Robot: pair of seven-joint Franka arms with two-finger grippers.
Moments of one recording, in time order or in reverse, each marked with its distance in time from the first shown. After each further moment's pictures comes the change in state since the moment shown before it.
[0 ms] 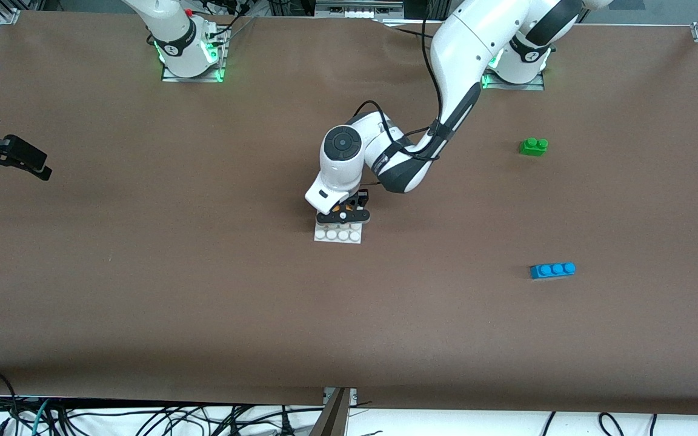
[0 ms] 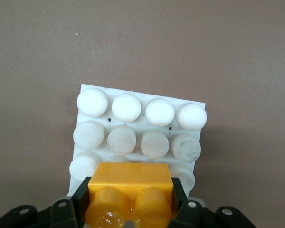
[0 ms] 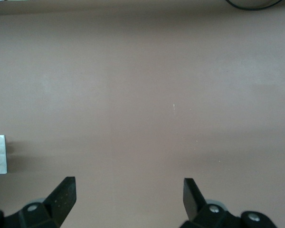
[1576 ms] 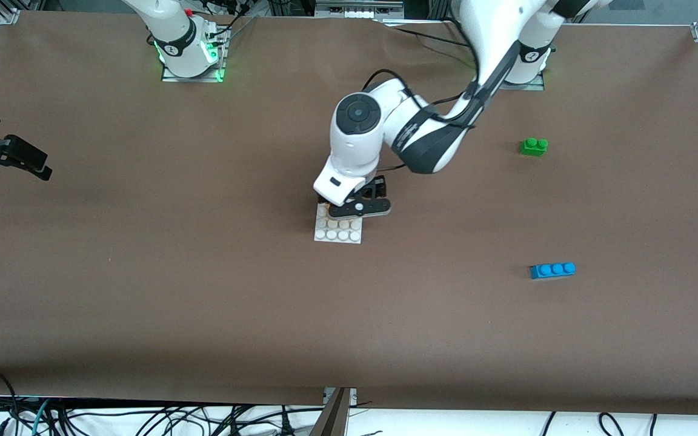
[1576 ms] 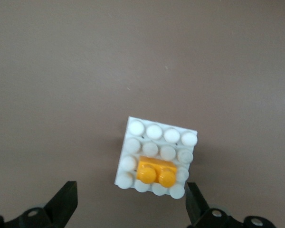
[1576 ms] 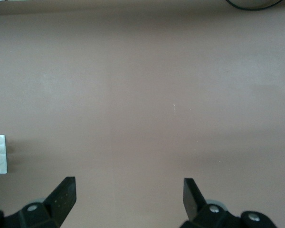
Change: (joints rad) left arm 0.087 -0.232 -0.010 0.012 -0.022 -0.218 -0.002; right arm 0.001 0.000 0.000 0.000 0.000 0.000 0.000
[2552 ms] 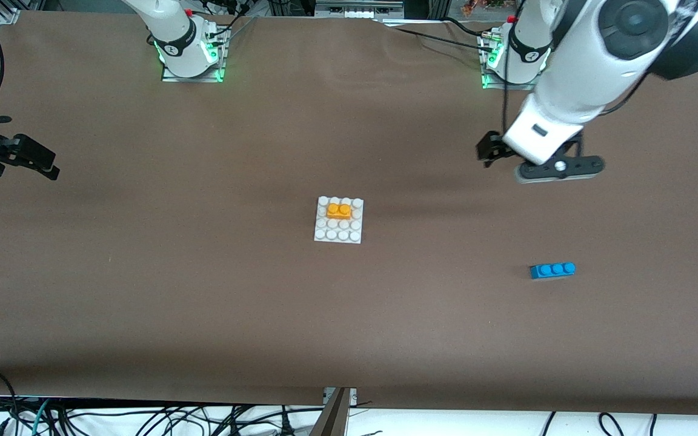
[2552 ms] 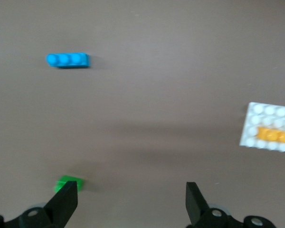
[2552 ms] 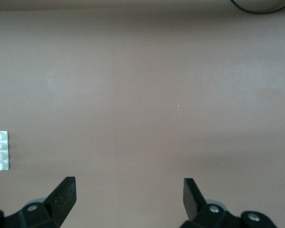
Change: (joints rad) left arm 0.341 -0.589 0.123 -0.329 -0.143 -0.381 0.590; right arm 0.019 0.000 0.011 0.000 -0.007 0.000 -0.003
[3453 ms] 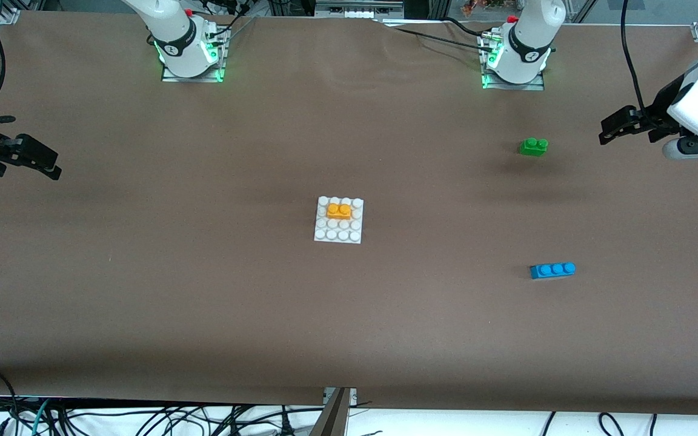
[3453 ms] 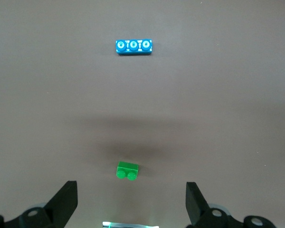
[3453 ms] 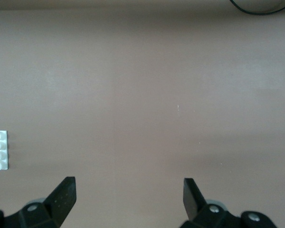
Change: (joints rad) left arm 0.060 -0.148 0.259 -0.123 -0.034 -0.060 0.303; right arm 0.000 0.000 0.000 0.000 -0.003 0.000 0.000
